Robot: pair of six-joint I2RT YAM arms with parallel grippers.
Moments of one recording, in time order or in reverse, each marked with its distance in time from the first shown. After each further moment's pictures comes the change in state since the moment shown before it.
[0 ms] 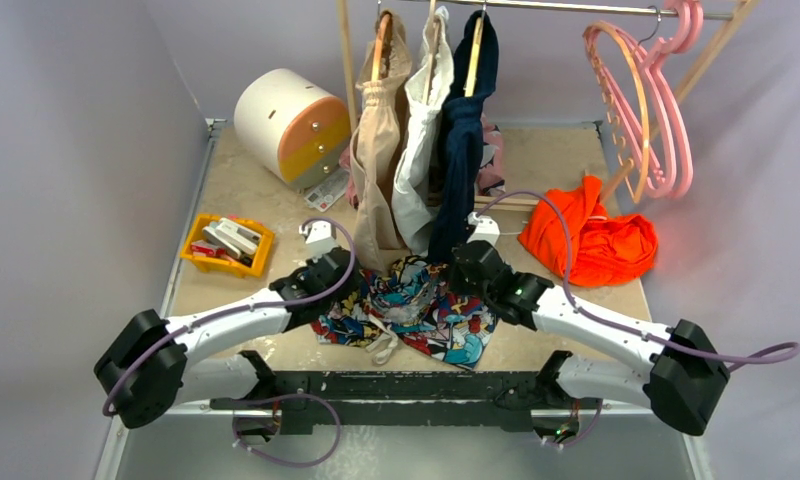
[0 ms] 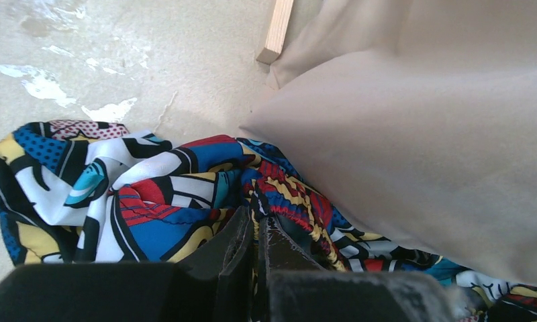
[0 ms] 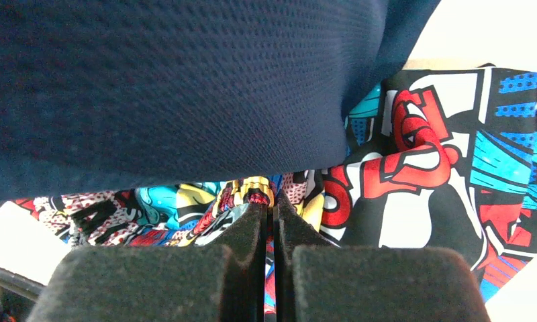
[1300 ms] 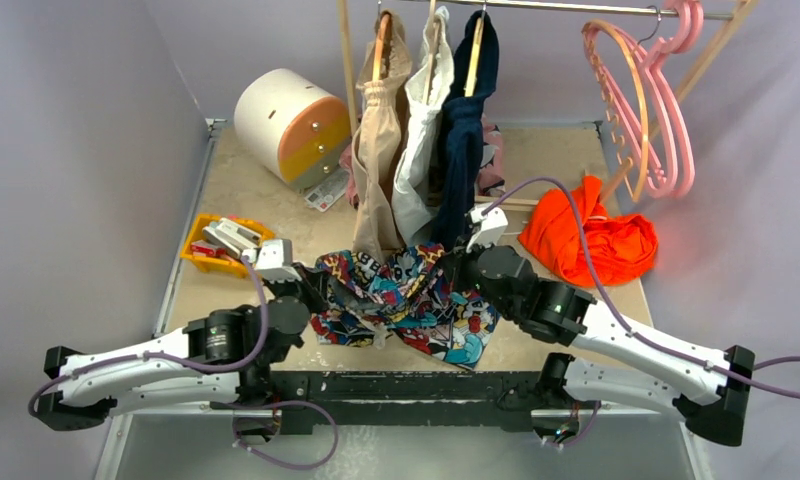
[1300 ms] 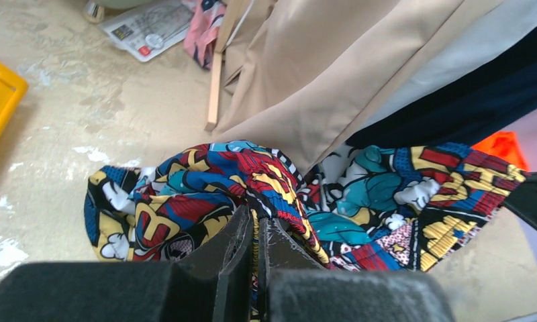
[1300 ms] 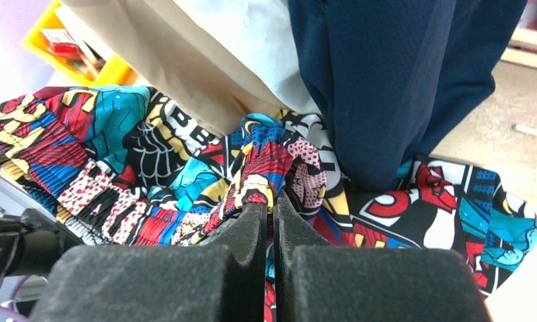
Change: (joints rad) left arm -0.505 -0.591 0.142 -0.410 -0.476 0.042; right arm 0.198 -0.218 0.193 -0.105 0.117 -0.231
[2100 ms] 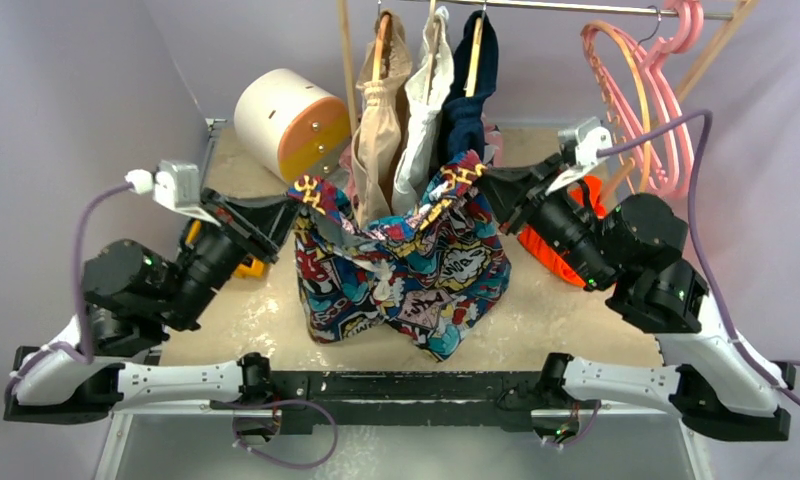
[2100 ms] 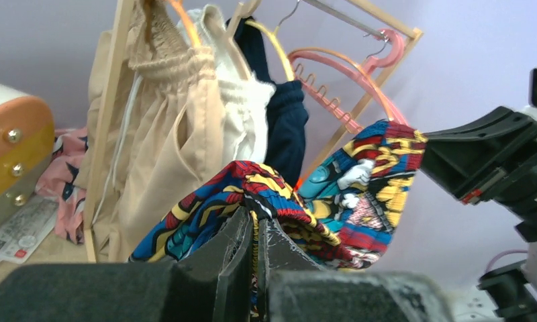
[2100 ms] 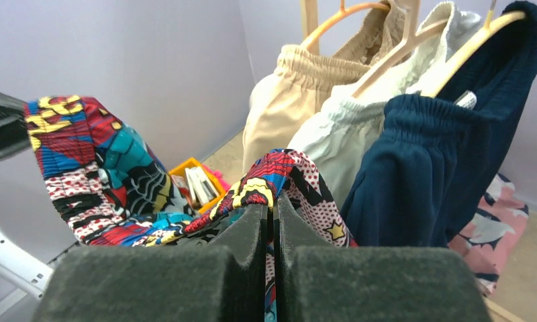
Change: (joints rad) left arm 0.000 0.203 0.779 0.087 0.293 0.530; right arm 0.004 0.085 0.758 -0.148 -0.081 -0.404
